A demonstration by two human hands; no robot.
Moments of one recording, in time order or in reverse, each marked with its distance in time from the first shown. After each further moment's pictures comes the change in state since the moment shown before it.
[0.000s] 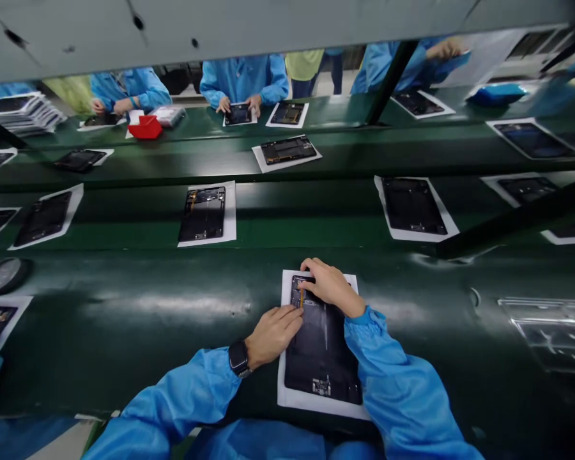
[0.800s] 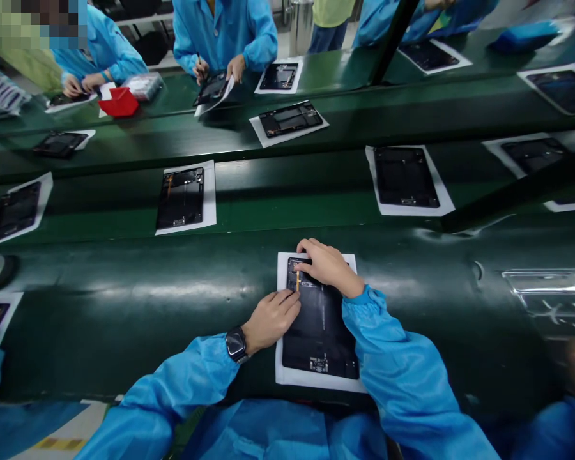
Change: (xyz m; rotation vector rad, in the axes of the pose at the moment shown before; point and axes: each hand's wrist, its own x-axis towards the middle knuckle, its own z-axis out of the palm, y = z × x) left_hand 0.007 0.005 -0.008 0.134 -0.040 0.067; right_hand 0.002 0.006 0.004 0.022 0.059 -0.022
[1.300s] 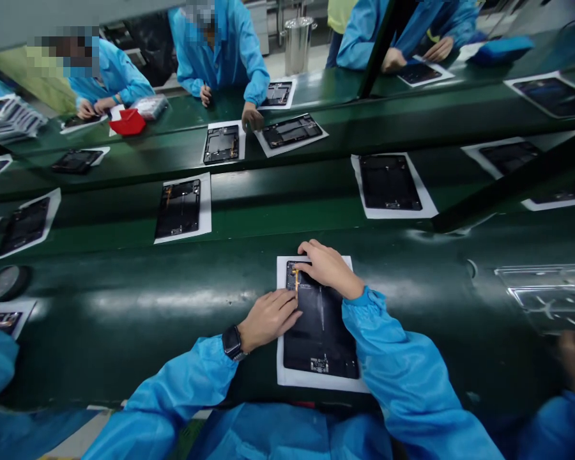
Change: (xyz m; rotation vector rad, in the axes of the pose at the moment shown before) left_hand 0.004 -0.008 -0.009 -0.191 0.018 -0.078; right_hand -0.008 -0.008 -0.017 0.018 0.043 0.007
